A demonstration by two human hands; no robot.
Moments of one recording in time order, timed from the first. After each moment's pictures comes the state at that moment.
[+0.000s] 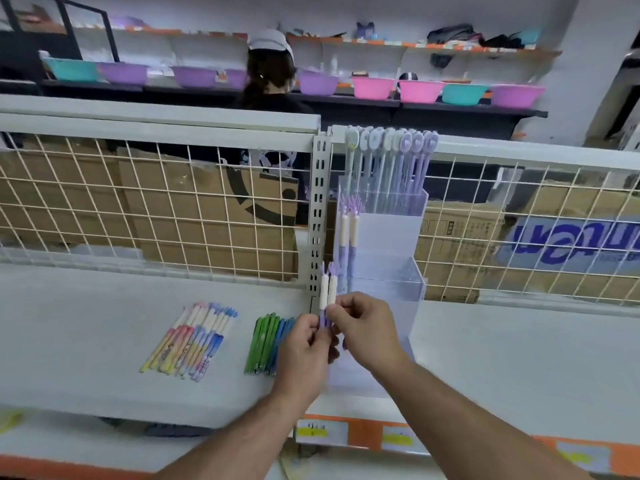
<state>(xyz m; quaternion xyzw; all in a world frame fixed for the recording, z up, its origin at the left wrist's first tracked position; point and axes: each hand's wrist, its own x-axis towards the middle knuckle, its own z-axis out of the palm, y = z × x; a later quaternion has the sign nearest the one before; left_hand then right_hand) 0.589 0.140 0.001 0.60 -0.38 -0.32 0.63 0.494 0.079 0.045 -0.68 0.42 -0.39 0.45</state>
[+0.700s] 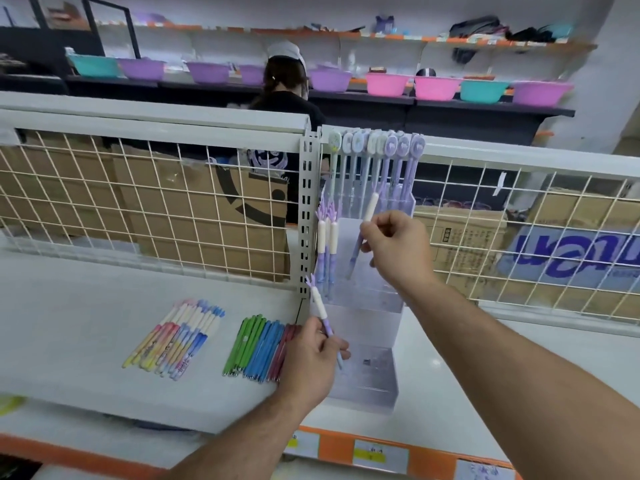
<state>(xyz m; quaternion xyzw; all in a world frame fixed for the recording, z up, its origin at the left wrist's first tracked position) 0.548 0.109 0.004 0.66 -0.41 -0.31 0.55 0.461 -0.013 0.141 -0.69 0.40 -0.47 0.37</state>
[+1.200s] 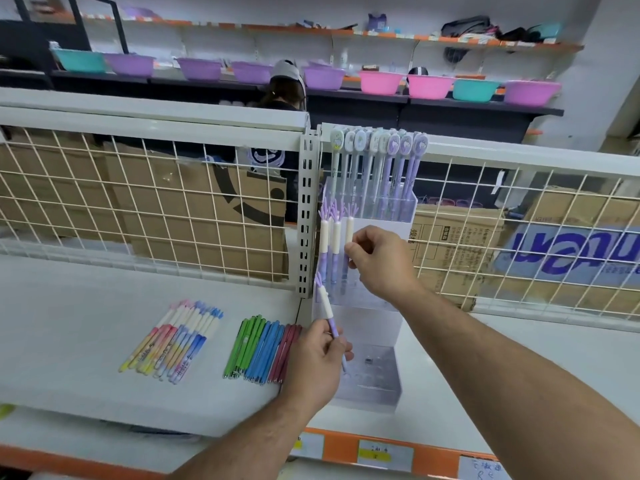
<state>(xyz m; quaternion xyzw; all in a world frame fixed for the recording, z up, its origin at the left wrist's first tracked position) 0.551 0.108 -0.002 0.64 -0.42 -0.31 0.57 0.475 -0.015 0.117 -0.77 0.42 -0.37 0.29</state>
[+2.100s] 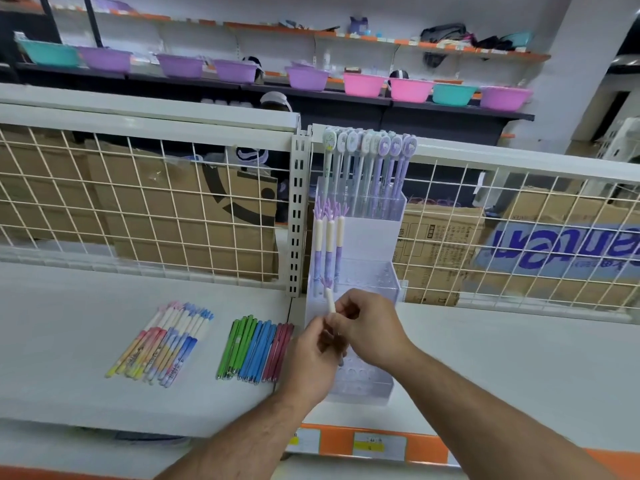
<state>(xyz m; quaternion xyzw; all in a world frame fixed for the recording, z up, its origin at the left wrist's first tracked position) 0.556 0.106 -0.011 0.61 -0.47 -0.30 0.56 0.451 0.048 0.065 -0.79 0.43 -0.29 0.32</state>
